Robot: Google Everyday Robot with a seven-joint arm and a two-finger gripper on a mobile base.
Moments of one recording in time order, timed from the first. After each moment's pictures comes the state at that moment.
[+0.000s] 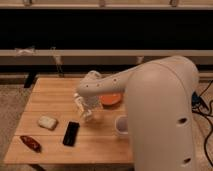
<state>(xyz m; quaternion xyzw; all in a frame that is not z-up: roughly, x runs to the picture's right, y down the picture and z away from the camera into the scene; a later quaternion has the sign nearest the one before) -0.075 0.131 0.828 -0.28 0.13 0.51 0.80</state>
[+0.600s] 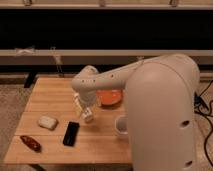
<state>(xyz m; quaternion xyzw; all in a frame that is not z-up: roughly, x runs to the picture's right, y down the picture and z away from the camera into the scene) -0.106 0.117 0.801 -0.29 0.13 0.45 0.83</state>
